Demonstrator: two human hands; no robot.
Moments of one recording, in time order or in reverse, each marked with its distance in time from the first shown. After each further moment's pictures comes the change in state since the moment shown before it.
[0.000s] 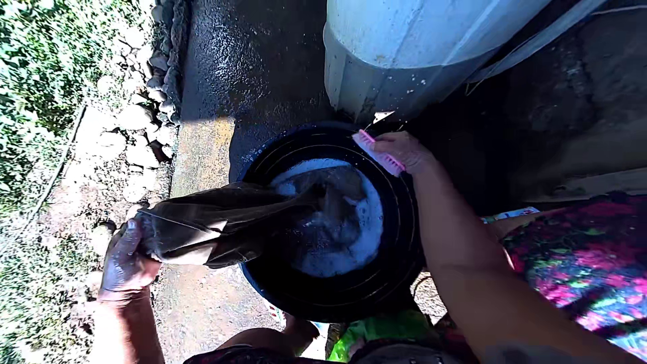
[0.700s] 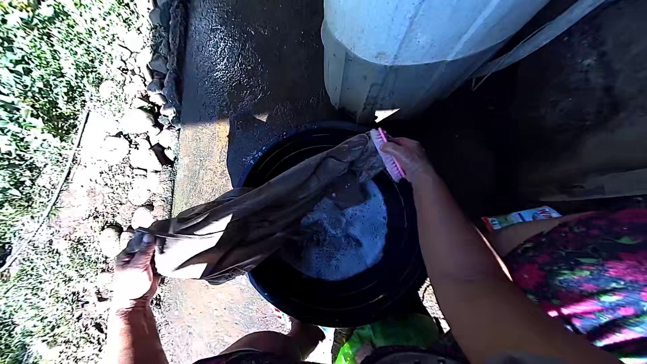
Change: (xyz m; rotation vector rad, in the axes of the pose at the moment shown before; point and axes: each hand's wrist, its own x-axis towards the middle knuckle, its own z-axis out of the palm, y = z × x) left_hand -0.003 -0.030 -0.029 0.315 0.240 -0.008; right_hand 0.003 0.032 0.008 0.119 0.302 0.131
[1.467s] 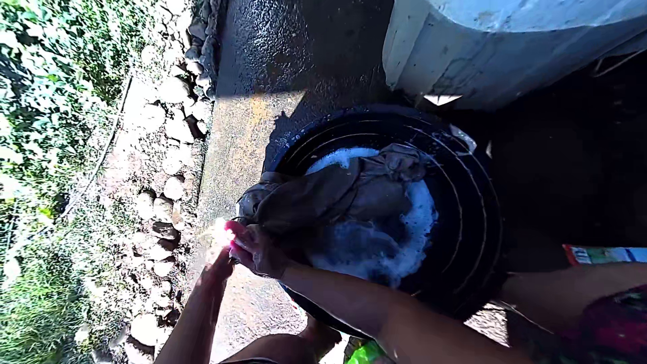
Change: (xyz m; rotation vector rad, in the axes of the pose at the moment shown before) left_hand -0.028 -0.052 0.051 0.061 0.034 -0.639; right_hand -0.248 -0.031 0.329 0.297 -0.575 -0.682
